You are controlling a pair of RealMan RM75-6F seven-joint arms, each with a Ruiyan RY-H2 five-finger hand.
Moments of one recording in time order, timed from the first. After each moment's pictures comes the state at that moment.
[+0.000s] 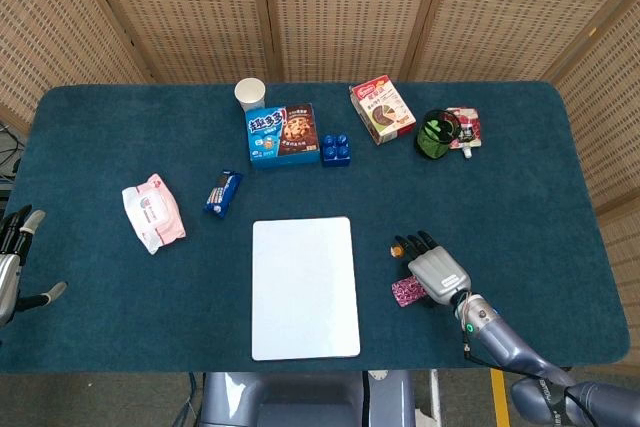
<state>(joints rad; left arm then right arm) -0.12 -1.08 -0.07 -1.65 1.40 1.42 0.06 0.61 -1.36 0.04 -1.56 -1.29 0.82 -0.42</state>
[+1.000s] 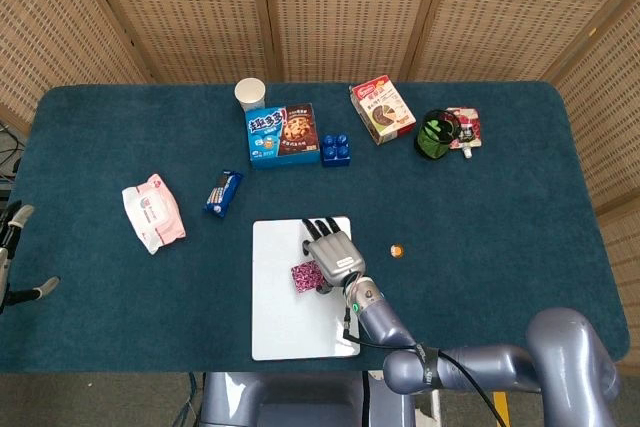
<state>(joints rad) -0.13 -1.04 -0.09 -1.63 1.36 1.37 -0.05 1.01 -1.76 0.21 -1.60 -0.55 1.01 -0.81</state>
